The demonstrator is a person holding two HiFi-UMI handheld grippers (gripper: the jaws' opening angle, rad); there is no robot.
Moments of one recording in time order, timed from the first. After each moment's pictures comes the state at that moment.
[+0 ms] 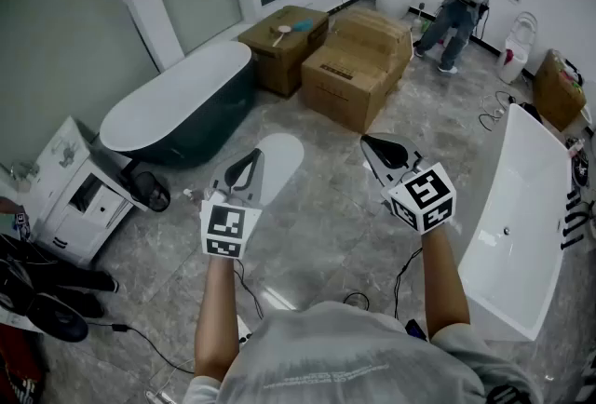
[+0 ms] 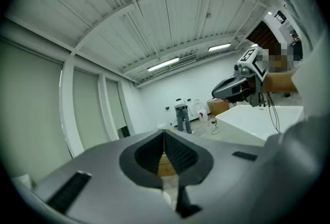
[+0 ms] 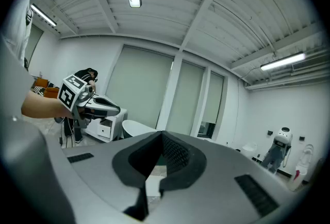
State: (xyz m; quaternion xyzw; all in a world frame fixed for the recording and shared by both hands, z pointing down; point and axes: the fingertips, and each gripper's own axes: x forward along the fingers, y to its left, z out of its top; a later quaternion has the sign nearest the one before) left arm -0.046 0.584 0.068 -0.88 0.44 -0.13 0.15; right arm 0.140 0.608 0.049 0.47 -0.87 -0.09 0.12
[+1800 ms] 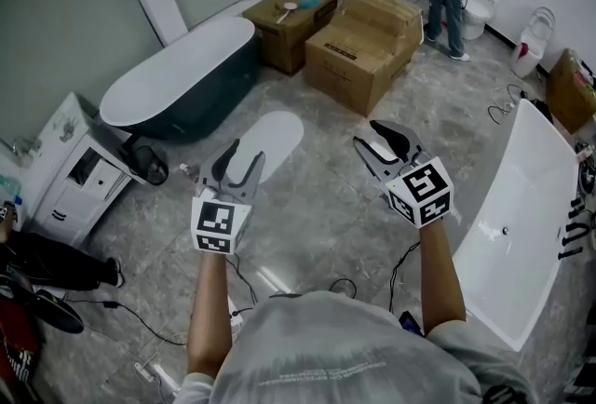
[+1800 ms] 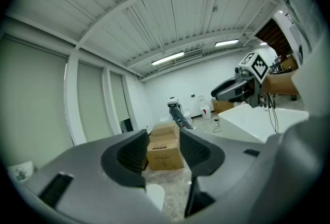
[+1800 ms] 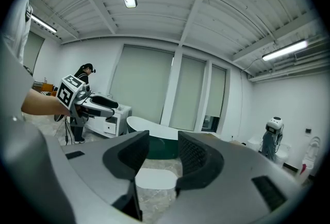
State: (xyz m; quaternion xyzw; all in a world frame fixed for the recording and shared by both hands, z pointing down) left arm -0.004 0.594 0.106 -0.86 0.47 -0.14 0.12; right arm 0.200 0.600 0.088 0.45 -0.88 -0.06 0.13
